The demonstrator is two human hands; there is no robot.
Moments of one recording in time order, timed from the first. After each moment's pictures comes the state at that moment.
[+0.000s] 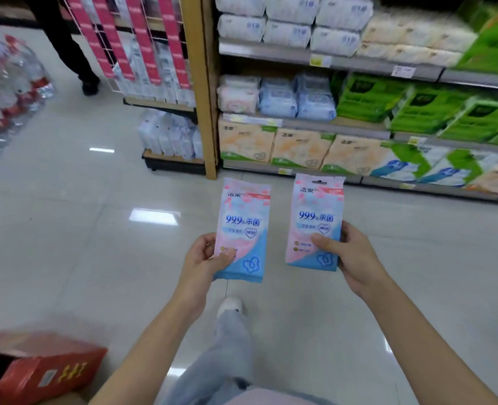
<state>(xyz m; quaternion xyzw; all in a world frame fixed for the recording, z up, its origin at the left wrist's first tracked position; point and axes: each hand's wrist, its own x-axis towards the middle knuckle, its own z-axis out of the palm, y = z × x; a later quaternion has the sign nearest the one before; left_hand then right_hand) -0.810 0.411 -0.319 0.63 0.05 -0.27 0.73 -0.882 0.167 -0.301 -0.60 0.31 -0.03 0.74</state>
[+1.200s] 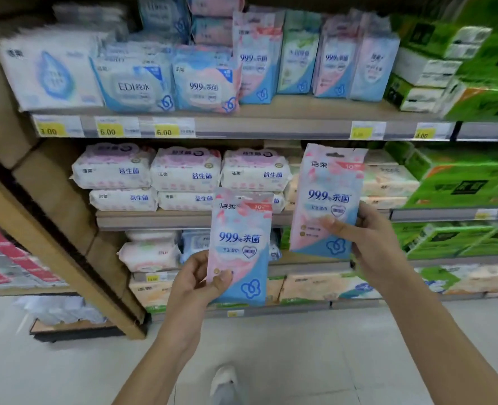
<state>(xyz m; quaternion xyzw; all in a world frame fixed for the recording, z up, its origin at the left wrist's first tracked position) -0.384 -0.018 -0.227 0.59 -0.06 -0.24 0.77 -0.469 -0.254 -0.159 -0.62 0.23 -0.22 0.71</state>
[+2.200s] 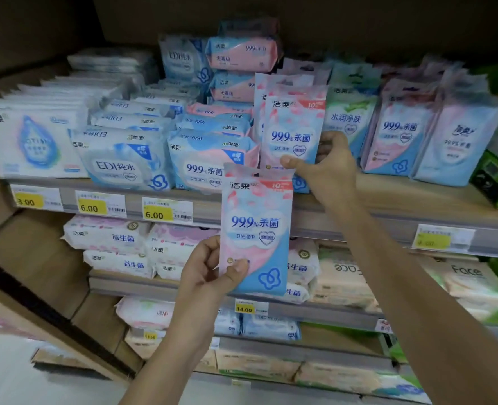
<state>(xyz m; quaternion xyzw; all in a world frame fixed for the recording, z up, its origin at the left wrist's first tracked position) -0.234 -0.145 -0.162 0.55 -0.11 -0.12 0.82 -0.170 -0.363 -0.088 -0.80 0.18 -0.33 0.47</state>
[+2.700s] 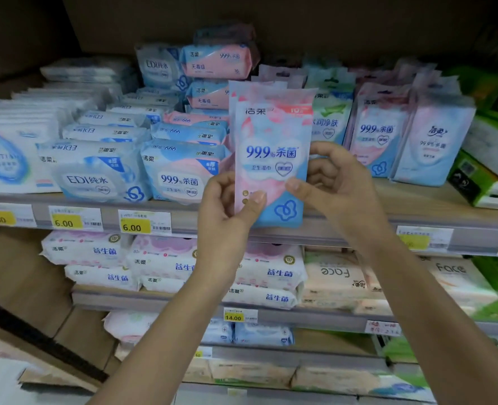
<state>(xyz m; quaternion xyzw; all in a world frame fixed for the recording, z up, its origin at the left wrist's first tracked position) -0.197 -0.217 -0.102 0.57 -0.18 -0.01 0.80 -0.240 -0.366 -0.070 -0.77 -0.01 -0.26 0.58</state>
